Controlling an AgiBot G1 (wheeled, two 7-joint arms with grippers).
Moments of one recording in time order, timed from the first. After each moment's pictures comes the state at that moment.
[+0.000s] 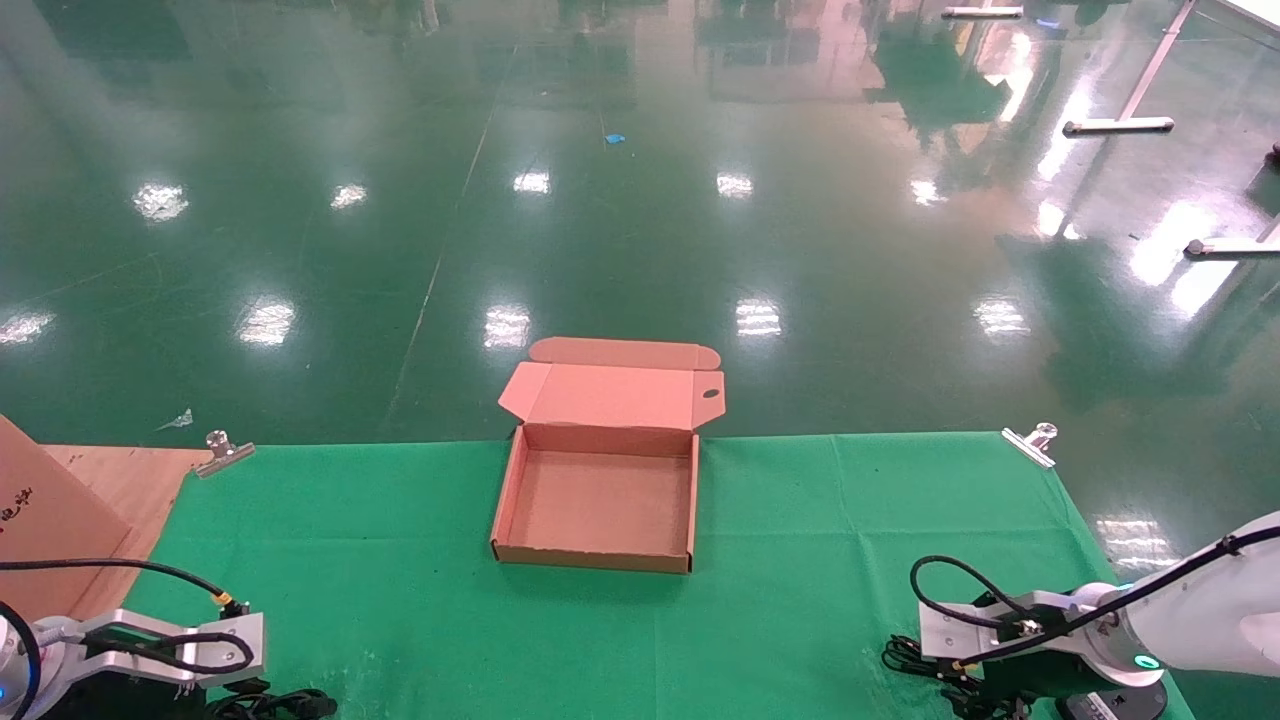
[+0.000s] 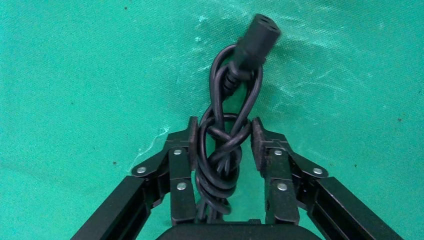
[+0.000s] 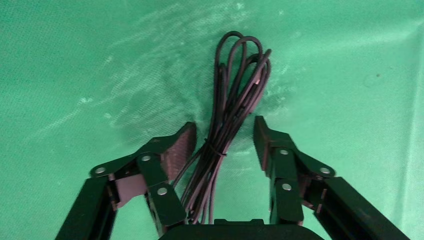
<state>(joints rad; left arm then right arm) -1.59 1.00 0.75 0.00 1.86 1.13 0.40 1.58 -1.18 -0.75 0.00 -1.88 -0.99 -0.46</state>
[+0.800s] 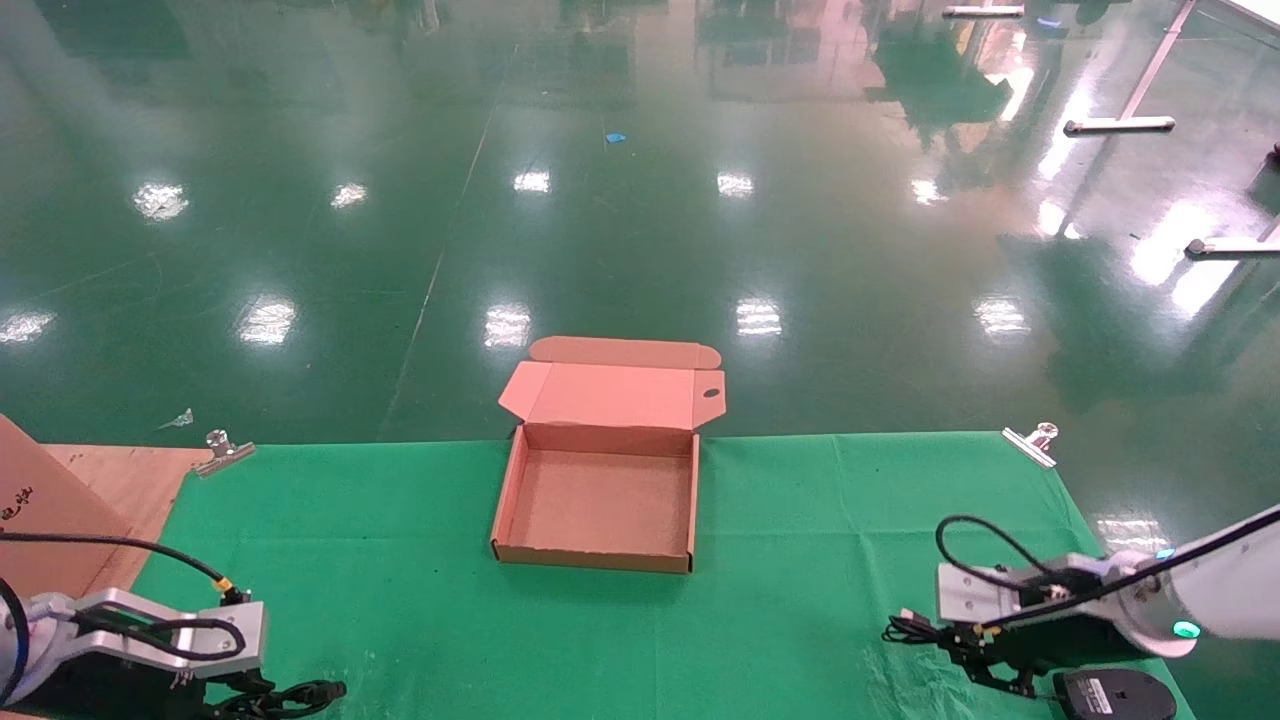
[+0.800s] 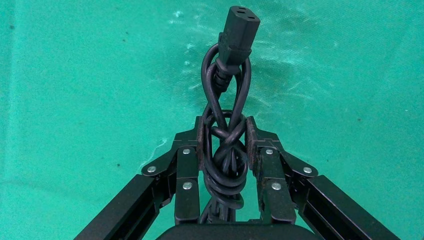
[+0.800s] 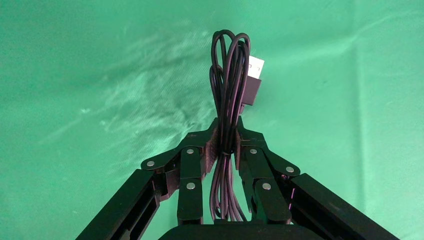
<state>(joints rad) -1.68 1.00 0.76 -0.01 1.89 1.25 0.41 1.66 -1.12 -0.72 0.01 -1.84 -1.12 -0.48</state>
